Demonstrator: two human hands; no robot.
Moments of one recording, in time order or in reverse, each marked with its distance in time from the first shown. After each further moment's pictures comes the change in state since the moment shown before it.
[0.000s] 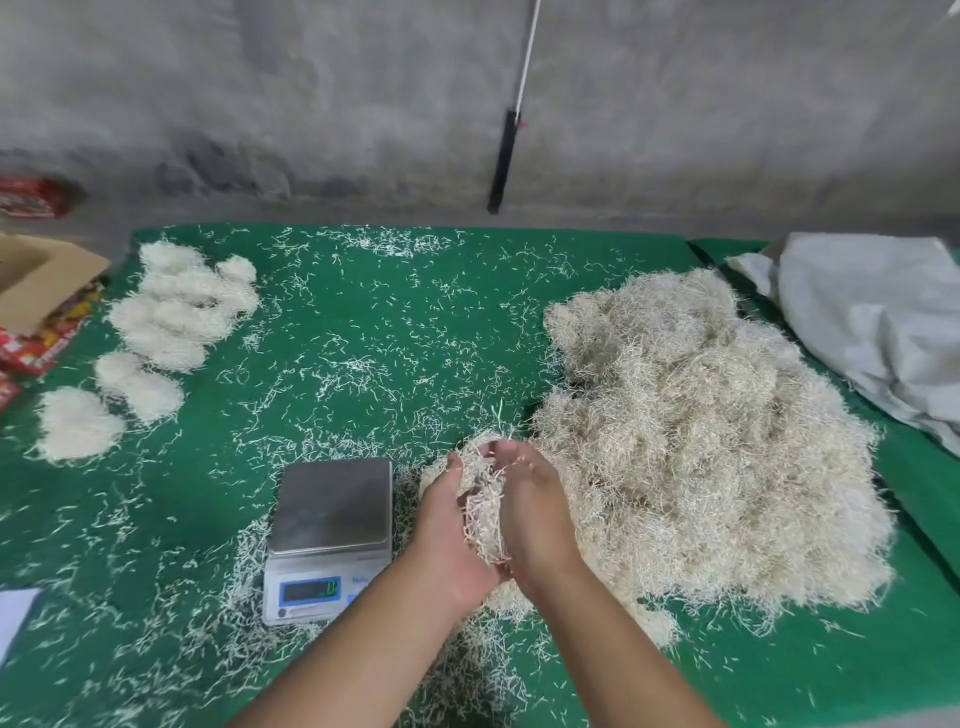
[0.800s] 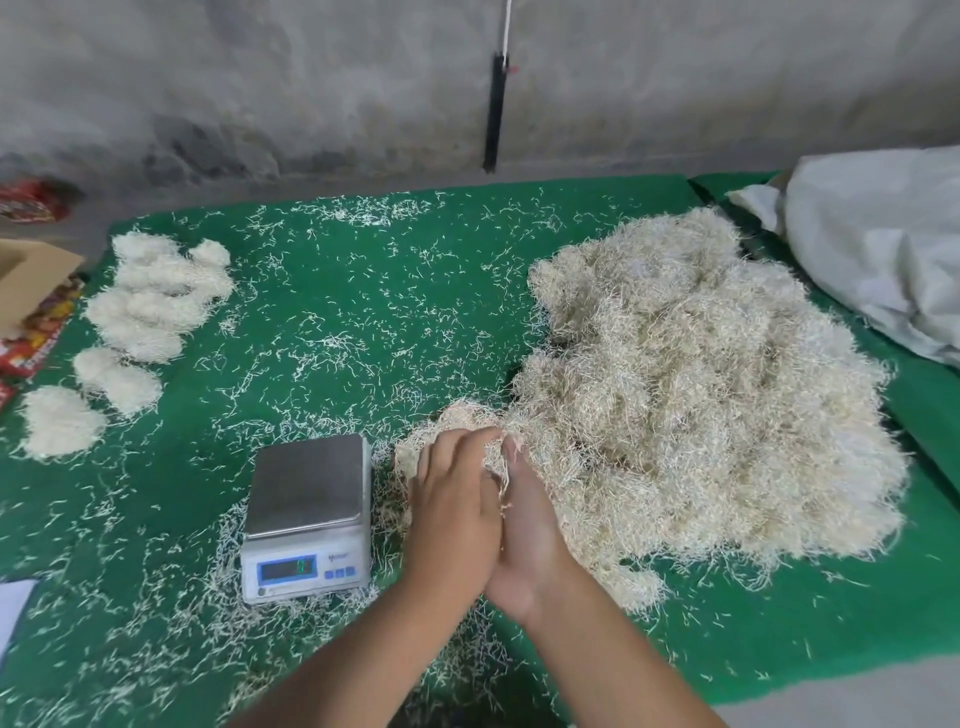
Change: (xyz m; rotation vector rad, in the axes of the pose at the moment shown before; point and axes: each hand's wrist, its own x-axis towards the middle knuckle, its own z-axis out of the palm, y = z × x) left_hand 0.045 -0.065 0.007 1.488 0.214 1.226; right_hand 0.000 0.040 -0.057 0.937 -0.399 0.548
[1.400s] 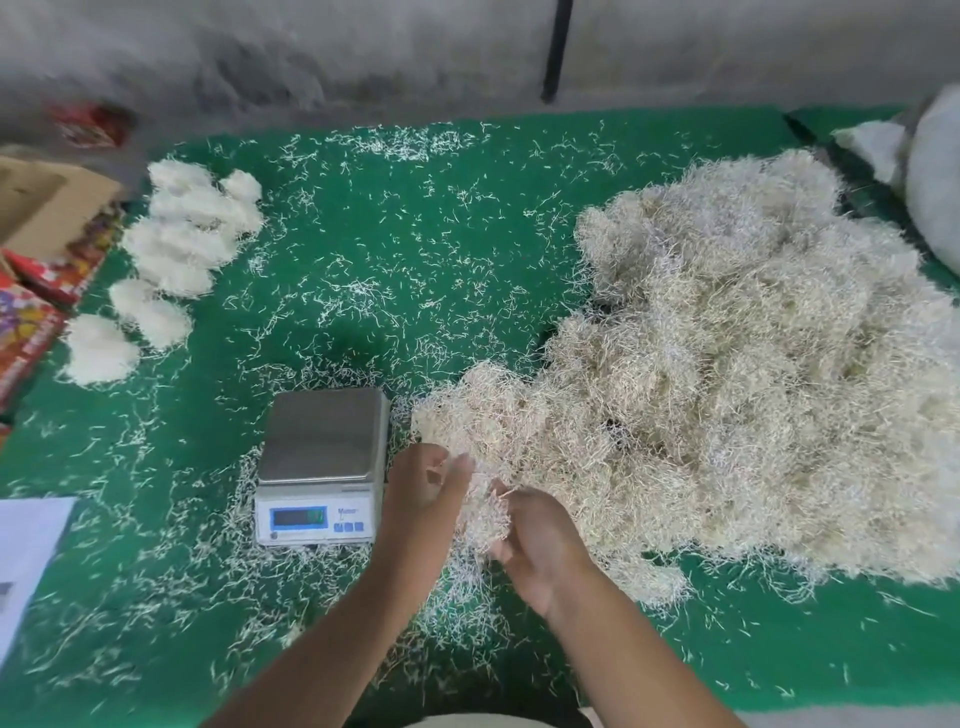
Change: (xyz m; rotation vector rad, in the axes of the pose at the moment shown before) left_hand -0.009 -0.063 0.020 -0.224 -0.084 -0.369; right_hand 0.048 -0.006 -0.072 -0.574 0.308 0.061
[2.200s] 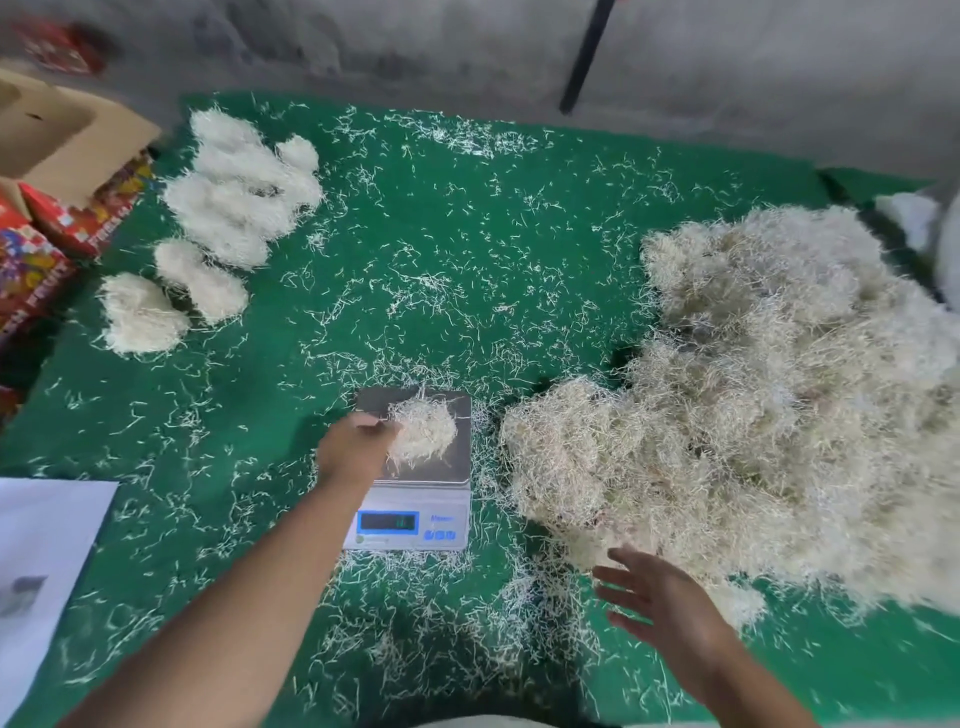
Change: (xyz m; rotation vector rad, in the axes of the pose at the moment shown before) left_hand 0.142 -0.184 -0.175 -0.168 0.140 -0.399; right_hand -0.008 0.053 0.026 -0.338 0.255 -0.019
